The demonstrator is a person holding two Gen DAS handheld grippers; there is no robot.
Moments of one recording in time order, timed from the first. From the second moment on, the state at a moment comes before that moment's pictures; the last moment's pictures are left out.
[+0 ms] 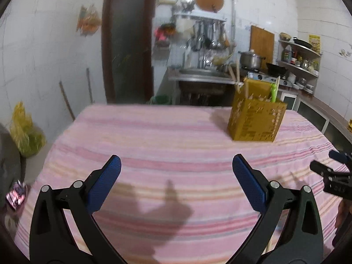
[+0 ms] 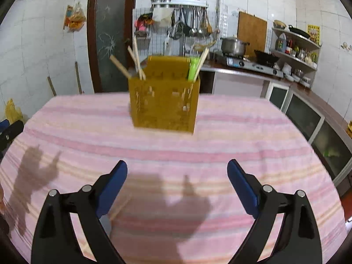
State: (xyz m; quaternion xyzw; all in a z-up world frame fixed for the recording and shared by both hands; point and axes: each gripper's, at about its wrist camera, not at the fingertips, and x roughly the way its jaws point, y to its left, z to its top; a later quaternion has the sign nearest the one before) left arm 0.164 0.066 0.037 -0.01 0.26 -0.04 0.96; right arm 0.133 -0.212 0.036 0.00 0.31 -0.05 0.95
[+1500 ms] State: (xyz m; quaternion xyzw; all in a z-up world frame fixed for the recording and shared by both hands) left arm 0.174 -0.017 -0.024 0.04 0.38 -0.10 0.92; right arm 0.126 -0.220 -0.026 0.01 0.43 -0.01 0.90
